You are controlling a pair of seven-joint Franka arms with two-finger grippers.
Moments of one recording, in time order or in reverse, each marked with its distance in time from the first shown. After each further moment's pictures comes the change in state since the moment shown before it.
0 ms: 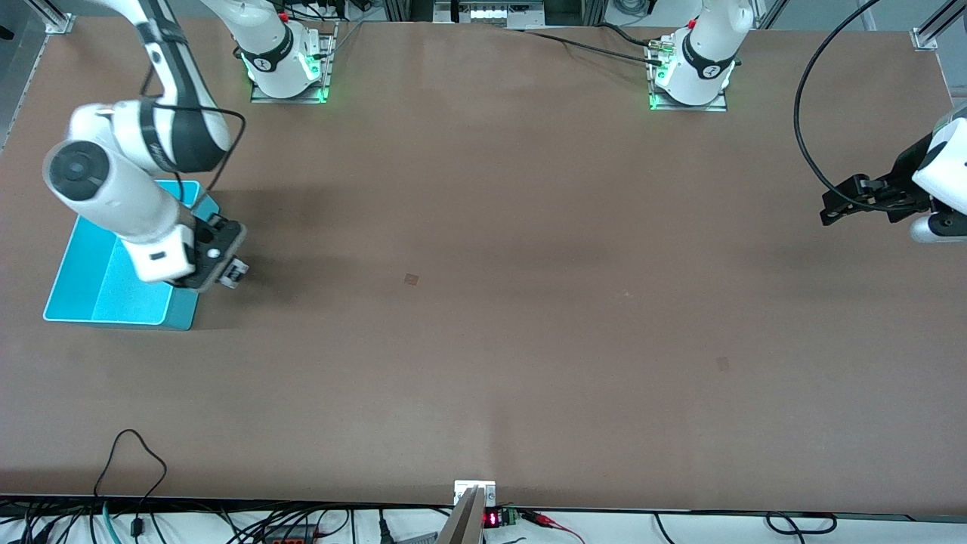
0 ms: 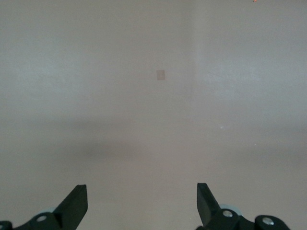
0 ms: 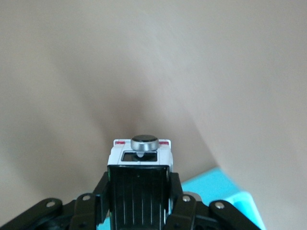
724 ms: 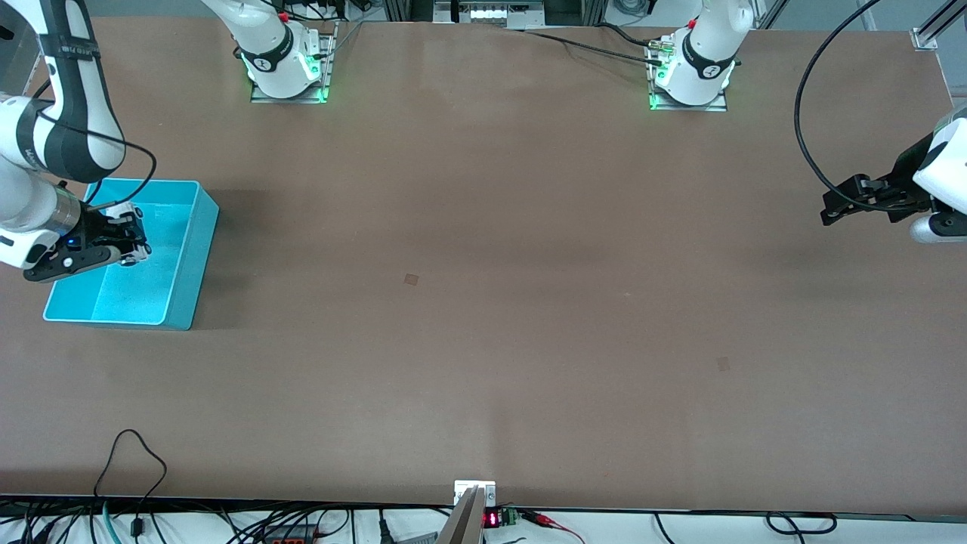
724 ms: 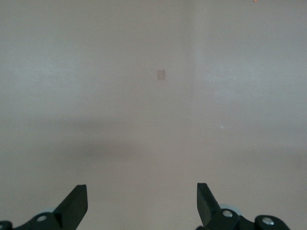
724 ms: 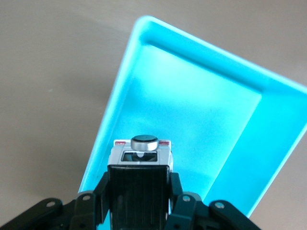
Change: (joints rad) left arm 0.000 0.000 0.001 0.000 0.000 0.000 0.000; right arm -0.034 0.035 -0.272 -0.024 0.001 -0.011 0.423
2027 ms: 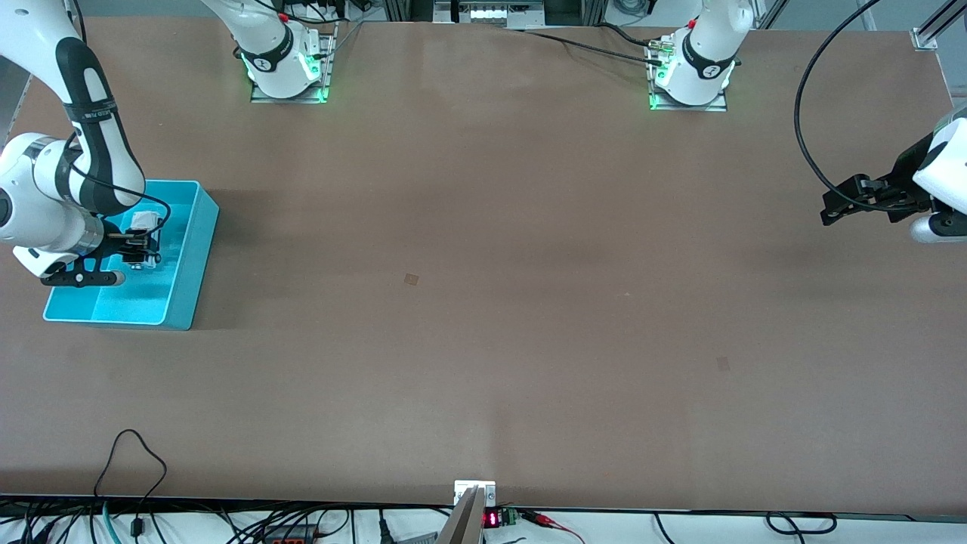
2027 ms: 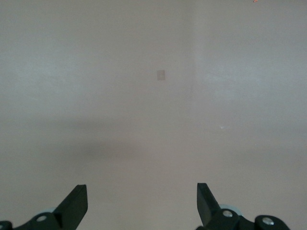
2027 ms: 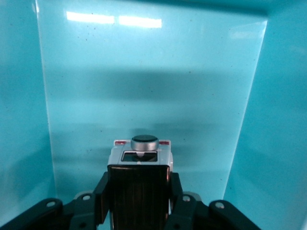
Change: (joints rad) left arm 0.000 0.000 0.000 0.000 0.000 0.001 0.000; right arm -0.003 0.186 -0.086 -0.036 0.001 0.165 0.180
